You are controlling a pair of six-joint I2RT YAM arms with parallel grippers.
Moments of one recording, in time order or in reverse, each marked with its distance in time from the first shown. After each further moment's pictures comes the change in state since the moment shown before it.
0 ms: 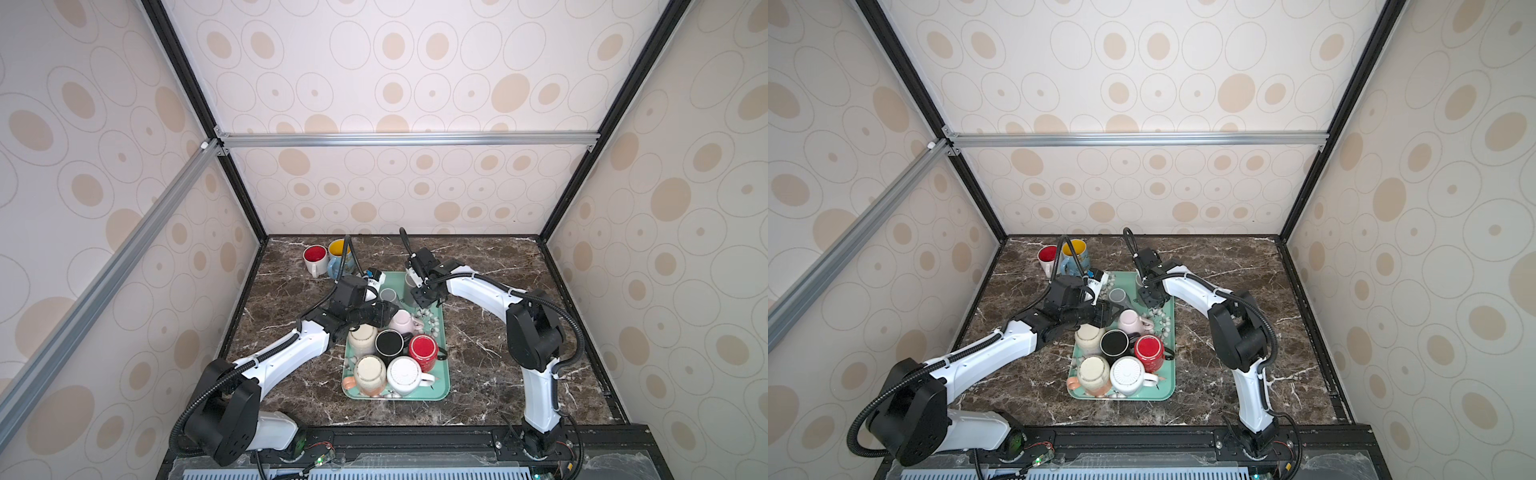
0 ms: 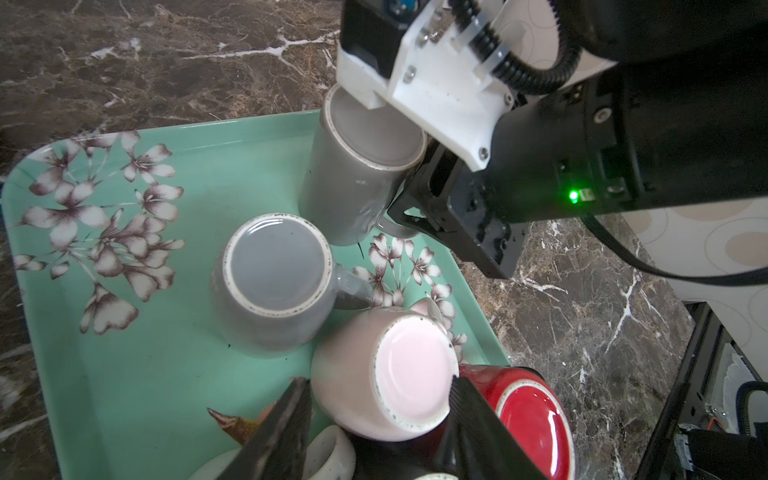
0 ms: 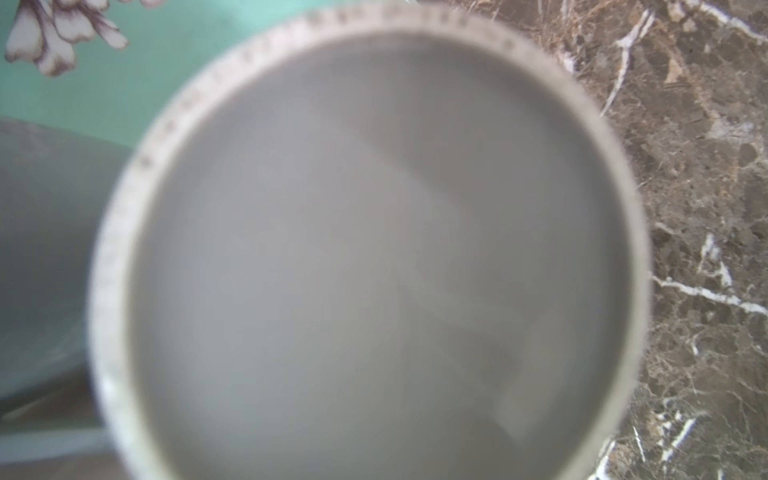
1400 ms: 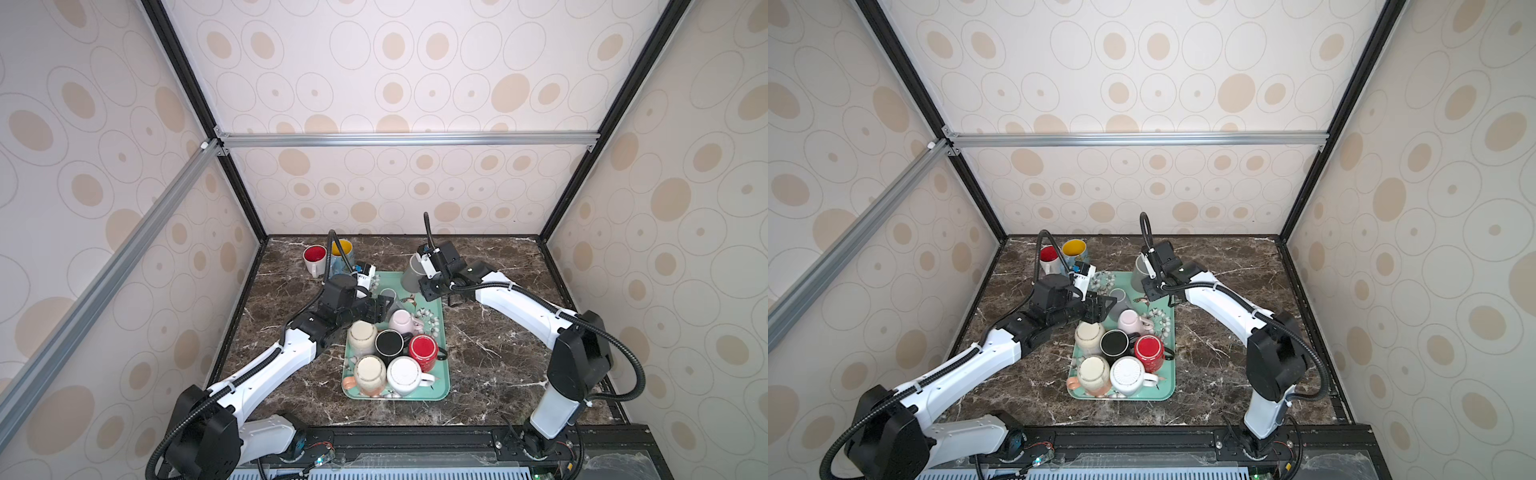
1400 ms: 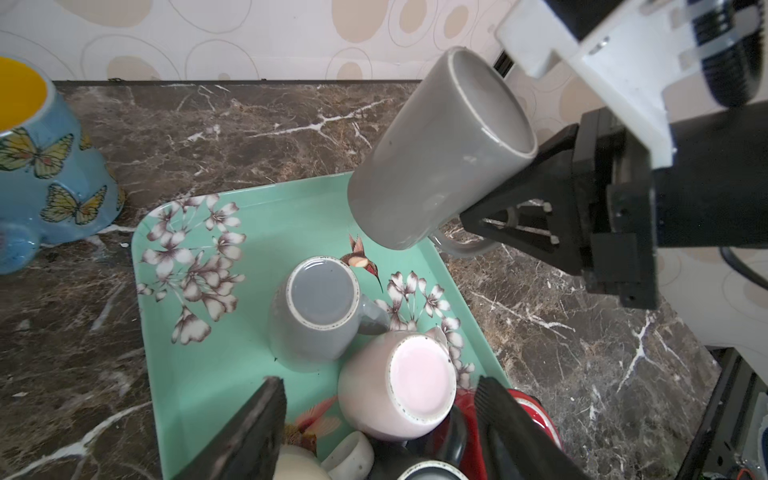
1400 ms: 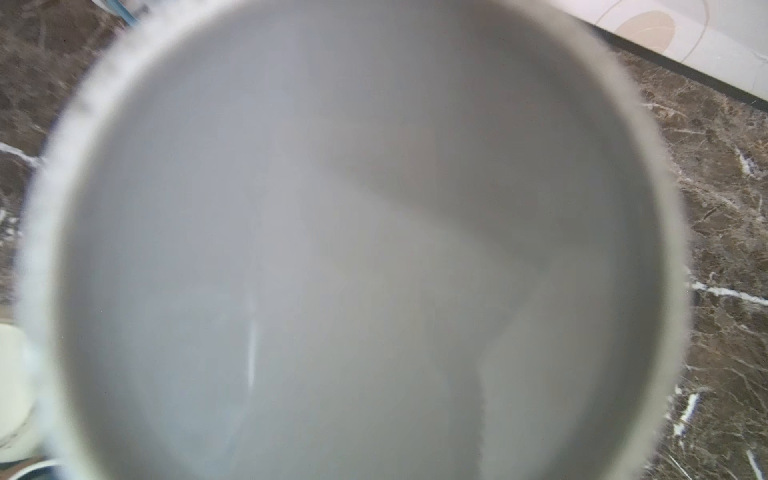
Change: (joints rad) left arm 0.031 -0.163 0.002 -0.041 -0.108 0.010; right arm 0.000 -0.340 -0.176 0.132 -0.119 0.138
